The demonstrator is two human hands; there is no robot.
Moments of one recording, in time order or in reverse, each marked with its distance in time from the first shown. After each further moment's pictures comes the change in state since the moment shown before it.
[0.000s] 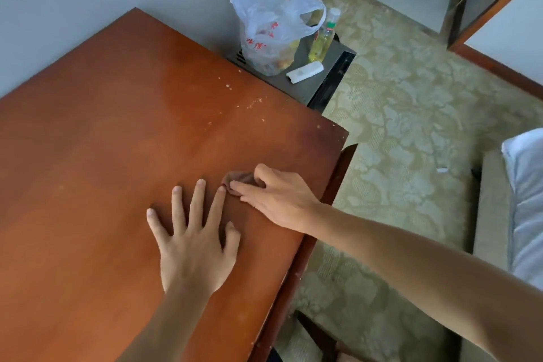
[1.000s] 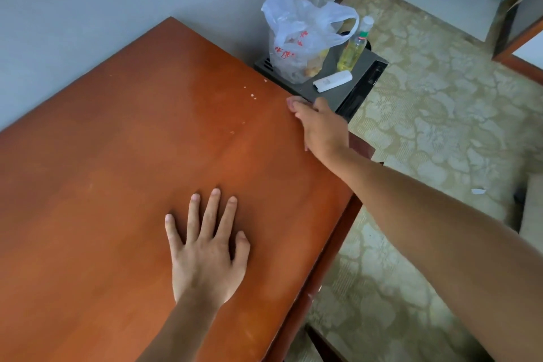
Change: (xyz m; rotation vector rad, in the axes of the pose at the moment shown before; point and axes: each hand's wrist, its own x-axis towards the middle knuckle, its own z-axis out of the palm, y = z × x) left_hand -0.003 -0.001 0.005 -0.088 0.039 -0.072; right_hand 0.105 0.094 -0.024 -0.137 0.343 0.233
